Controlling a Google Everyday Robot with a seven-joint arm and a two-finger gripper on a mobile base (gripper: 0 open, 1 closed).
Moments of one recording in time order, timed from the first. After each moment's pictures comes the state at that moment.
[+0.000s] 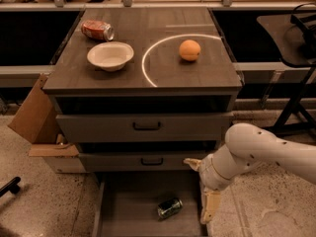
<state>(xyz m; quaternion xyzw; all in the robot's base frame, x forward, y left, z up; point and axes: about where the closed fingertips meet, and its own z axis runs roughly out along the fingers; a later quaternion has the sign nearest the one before) 0.416 -0.117 0.569 -0.73 0.63 0.18 0.16</state>
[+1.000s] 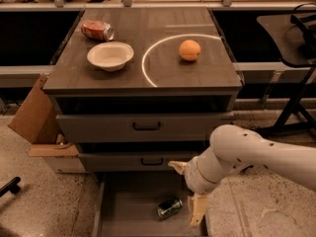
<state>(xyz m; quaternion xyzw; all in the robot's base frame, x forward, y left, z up) 0.399 -0.070 0.586 -0.76 0.60 0.19 0.17</state>
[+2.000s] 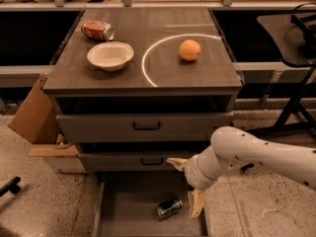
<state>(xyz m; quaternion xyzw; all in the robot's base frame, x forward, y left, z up) 0.428 -0.073 0.555 -0.78 0.56 0.18 0.21</state>
